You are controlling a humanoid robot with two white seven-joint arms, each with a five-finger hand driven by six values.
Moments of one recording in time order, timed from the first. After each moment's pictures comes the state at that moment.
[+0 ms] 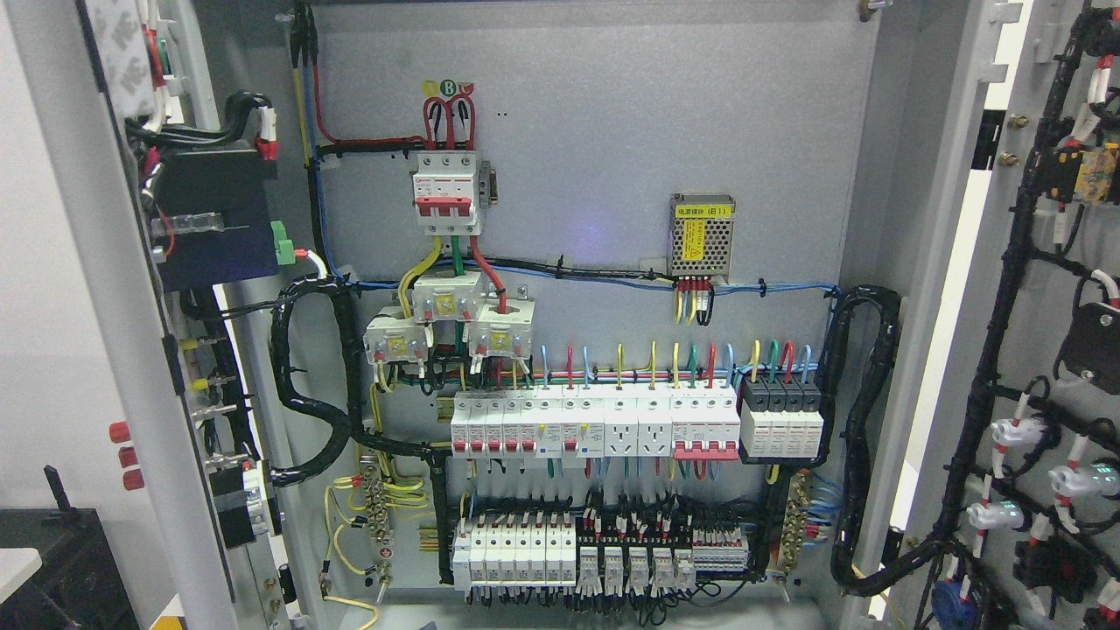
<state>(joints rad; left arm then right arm) 0.22 0.07 -0.11 -2.01 -0.04 -0.73 -0.16 0.37 -0.45 -0.20 -2.00 -0.67 -0.61 0.42</state>
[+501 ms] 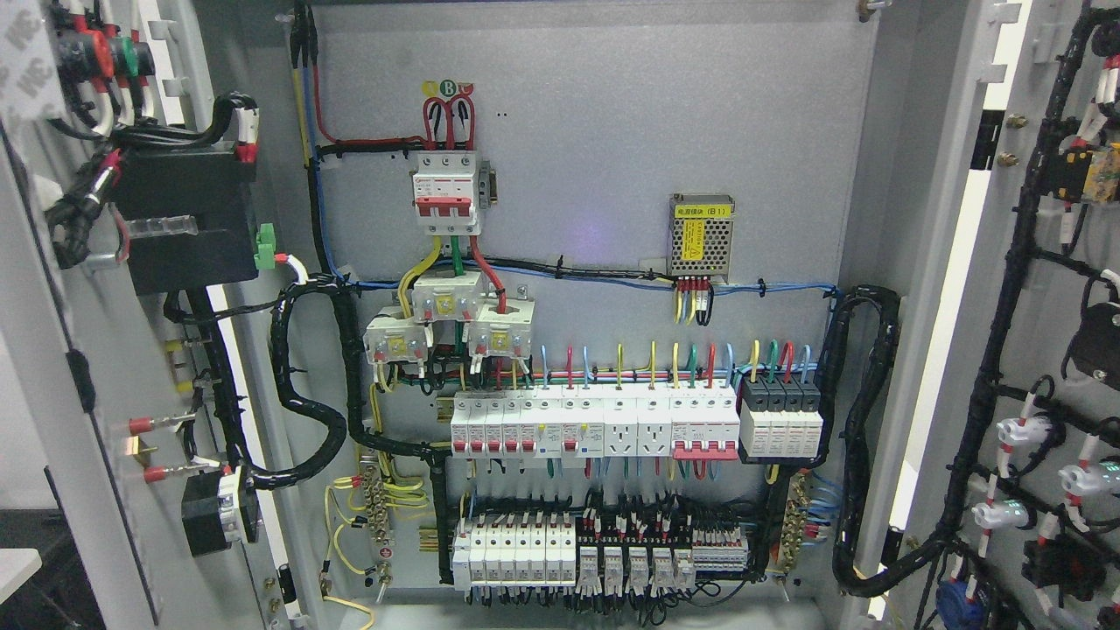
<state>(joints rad) 0.28 0.07 -0.03 -2.01 0.01 -0.77 -0.16 0.38 -0.44 -0.24 -1.98 -0.68 -0.61 0.42</state>
